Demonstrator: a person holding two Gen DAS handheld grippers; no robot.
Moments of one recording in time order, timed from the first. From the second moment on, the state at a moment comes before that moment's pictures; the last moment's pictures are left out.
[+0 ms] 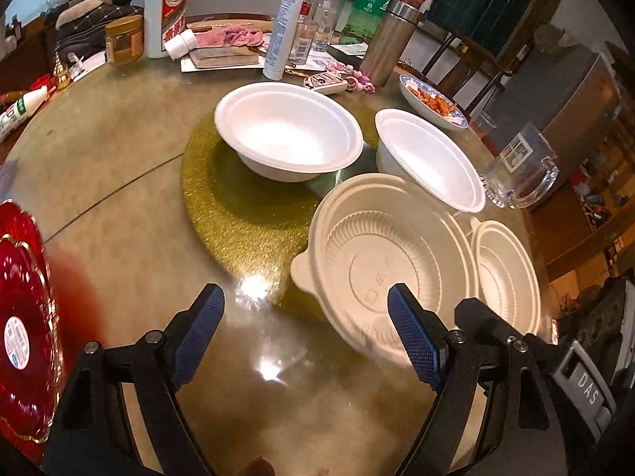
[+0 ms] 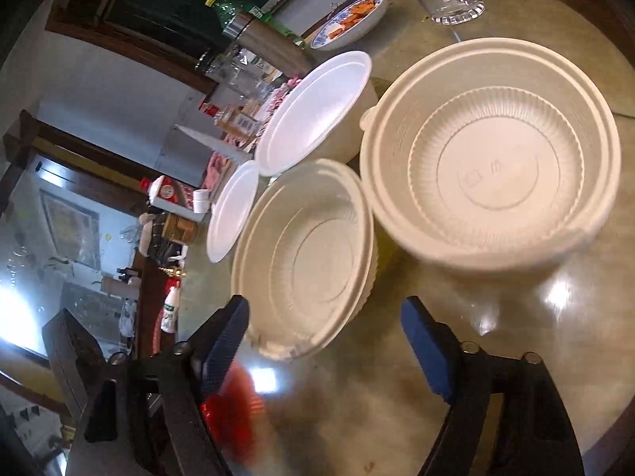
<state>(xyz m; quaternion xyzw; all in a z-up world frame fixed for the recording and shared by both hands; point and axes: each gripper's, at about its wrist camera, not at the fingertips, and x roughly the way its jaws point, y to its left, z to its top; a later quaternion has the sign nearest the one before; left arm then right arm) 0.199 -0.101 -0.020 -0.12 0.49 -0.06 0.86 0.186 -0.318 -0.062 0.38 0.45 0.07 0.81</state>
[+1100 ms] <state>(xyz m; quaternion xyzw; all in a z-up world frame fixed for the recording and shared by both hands) 0.118 -0.058 -0.020 -0.05 0.45 -0.02 0.89 0.108 -0.239 -0.038 0.27 0.43 0.10 0.86</state>
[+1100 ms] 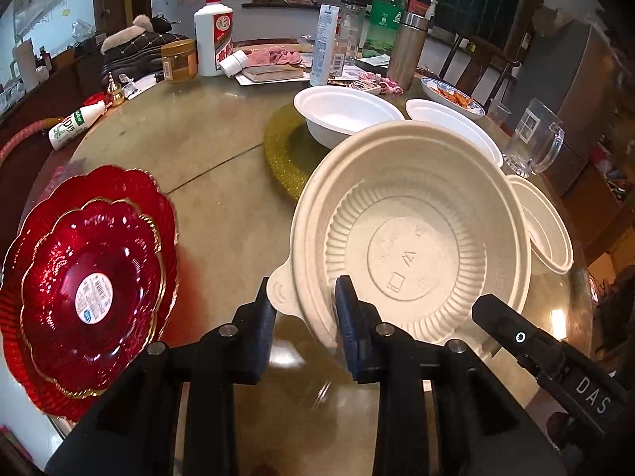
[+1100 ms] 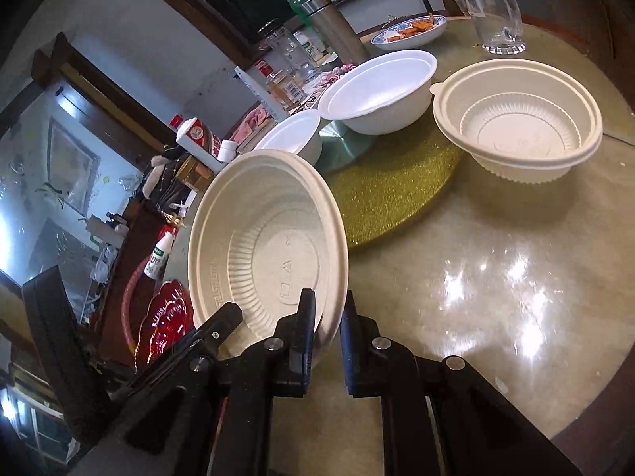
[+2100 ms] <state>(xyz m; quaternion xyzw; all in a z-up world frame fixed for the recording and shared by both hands) 0.056 0.019 0.030 -0.09 0.38 0.03 0.92 0.077 -0.157 0.016 0.19 0.39 0.16 0.89</state>
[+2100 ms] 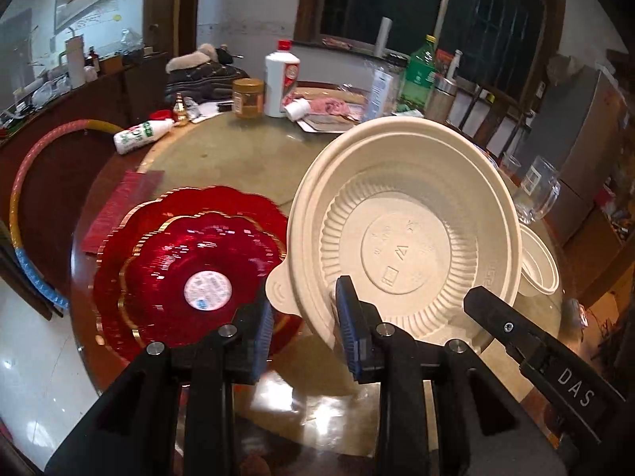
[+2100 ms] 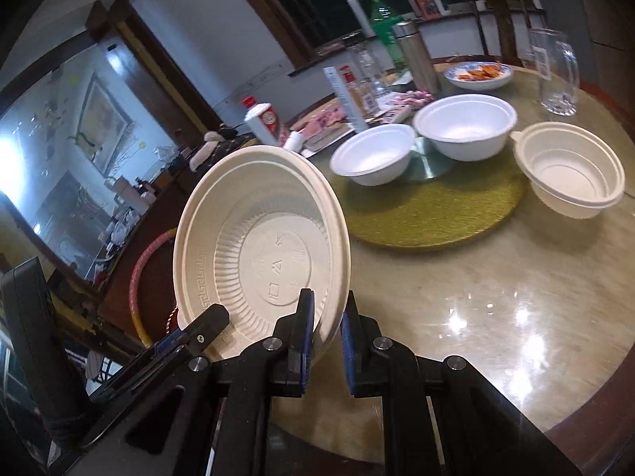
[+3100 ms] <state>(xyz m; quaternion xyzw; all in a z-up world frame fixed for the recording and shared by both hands) 0.033 0.112 0.026 -0.12 0.36 0.13 0.92 0.089 -0.045 0.017 0.13 0.40 0.25 0.87</state>
